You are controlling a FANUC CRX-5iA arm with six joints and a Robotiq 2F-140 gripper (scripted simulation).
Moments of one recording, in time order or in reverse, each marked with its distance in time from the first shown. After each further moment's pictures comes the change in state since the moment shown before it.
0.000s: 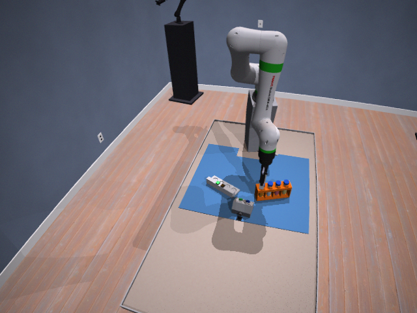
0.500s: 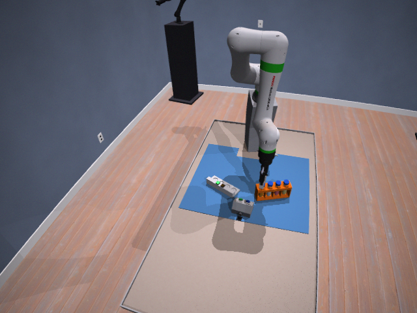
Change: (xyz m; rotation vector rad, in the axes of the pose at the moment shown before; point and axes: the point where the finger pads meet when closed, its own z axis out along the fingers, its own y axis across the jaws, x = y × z) arm 0.000 0.000 0.000 0.000 -0.003 0.067
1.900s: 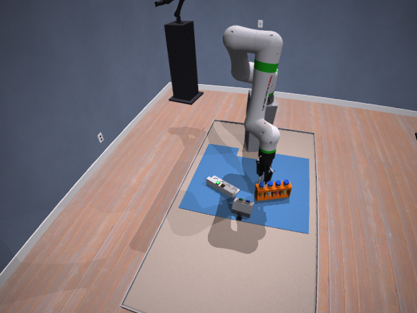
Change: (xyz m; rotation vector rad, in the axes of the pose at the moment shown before) arm 0.000 0.000 -0.001 -0.011 0.003 -1.044
